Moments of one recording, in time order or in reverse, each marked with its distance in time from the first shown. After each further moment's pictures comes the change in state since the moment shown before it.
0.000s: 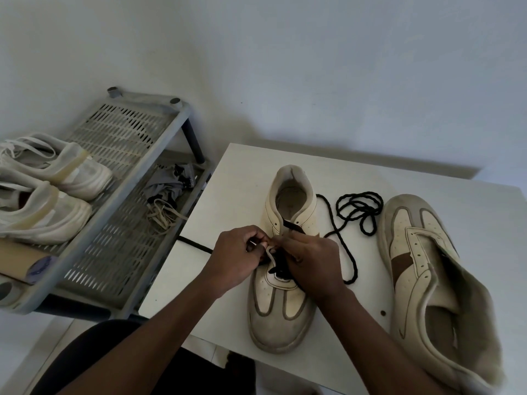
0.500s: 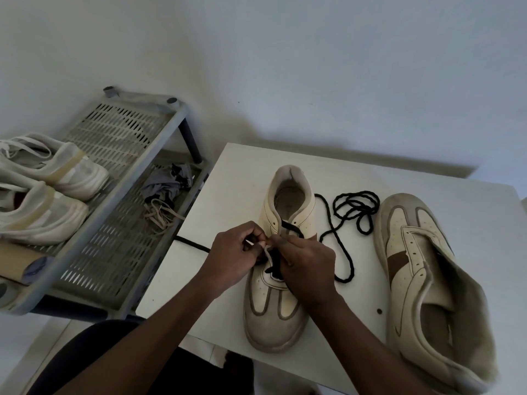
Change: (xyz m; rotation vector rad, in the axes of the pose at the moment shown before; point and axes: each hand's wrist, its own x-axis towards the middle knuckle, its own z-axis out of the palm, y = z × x) left_hand -0.002 0.002 0.001 0.011 -0.006 0.011; right_hand -0.010 -0.011 0.005 -0.179 0.059 0.019
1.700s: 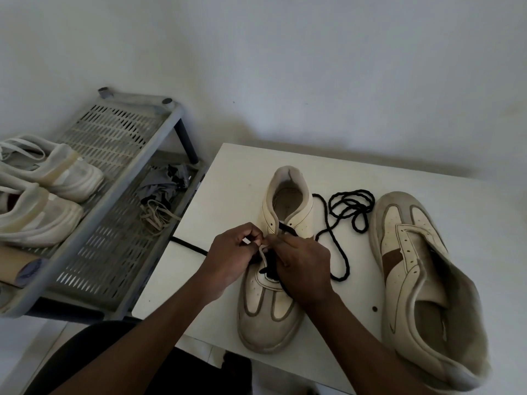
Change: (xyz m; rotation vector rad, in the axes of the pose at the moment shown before) left_hand 0.001 0.005 0.004 -0.225 -0.021 -0.170; right_hand 0.003 -0.003 -0.003 -0.017 0.013 -0.020
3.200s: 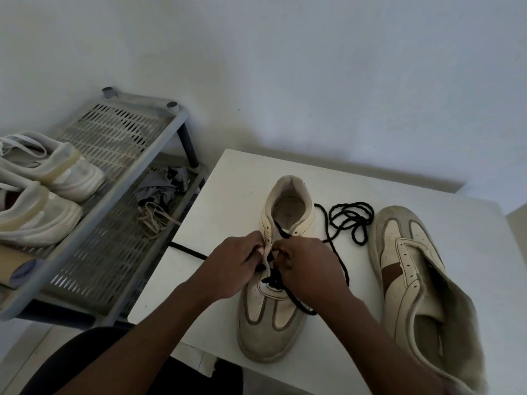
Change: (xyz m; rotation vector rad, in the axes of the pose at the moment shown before) left_hand 0.007 -0.008 -0.012 0.471 -0.167 0.416; right_hand 0.036 -0.009 -0.039 0.107 -0.700 0.401
